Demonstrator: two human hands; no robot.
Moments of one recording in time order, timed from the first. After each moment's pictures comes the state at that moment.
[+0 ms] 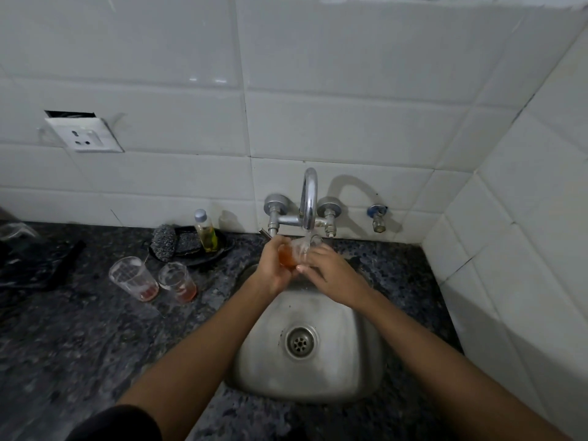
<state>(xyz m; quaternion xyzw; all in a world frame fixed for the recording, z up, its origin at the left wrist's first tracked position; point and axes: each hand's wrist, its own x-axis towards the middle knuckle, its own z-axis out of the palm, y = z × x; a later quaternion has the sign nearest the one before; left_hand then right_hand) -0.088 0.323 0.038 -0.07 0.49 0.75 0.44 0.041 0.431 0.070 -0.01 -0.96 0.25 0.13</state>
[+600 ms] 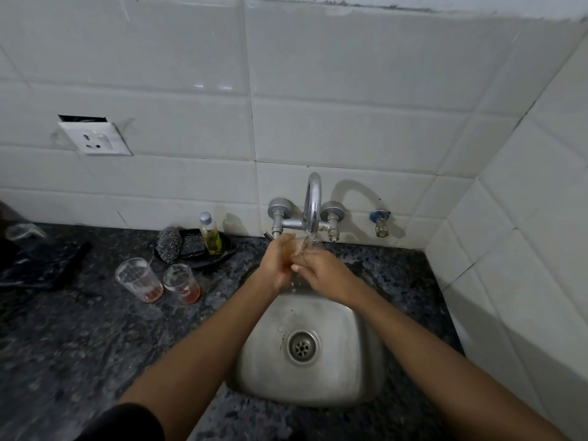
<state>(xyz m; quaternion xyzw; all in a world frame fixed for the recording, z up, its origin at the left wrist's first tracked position) -0.089 0.322 0.055 -0.02 0.46 0.74 0.48 0.023 0.422 0.076 -0.03 -0.96 0.24 0.09</state>
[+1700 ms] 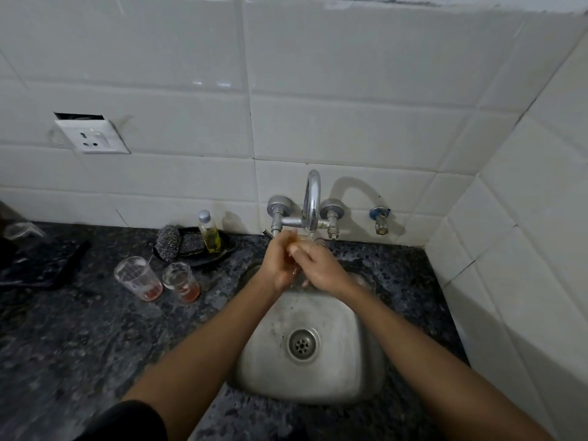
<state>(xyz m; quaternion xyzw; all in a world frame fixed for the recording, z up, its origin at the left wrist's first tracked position) -0.084 0.324 0.058 -0.03 0.47 0.75 0.47 0.016 0.406 0.084 -0.11 -0.90 0.40 0.11</state>
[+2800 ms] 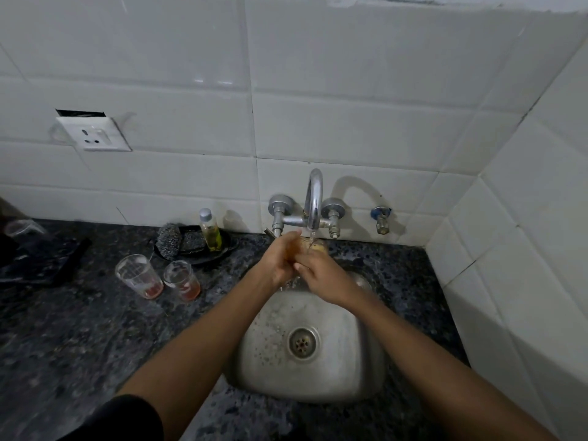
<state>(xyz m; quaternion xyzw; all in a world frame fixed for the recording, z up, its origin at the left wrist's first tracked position) -0.092 0.321 0.058 -0.01 0.50 0.71 0.50 0.026 0.416 0.061 -0.04 -0.95 0.28 0.07</state>
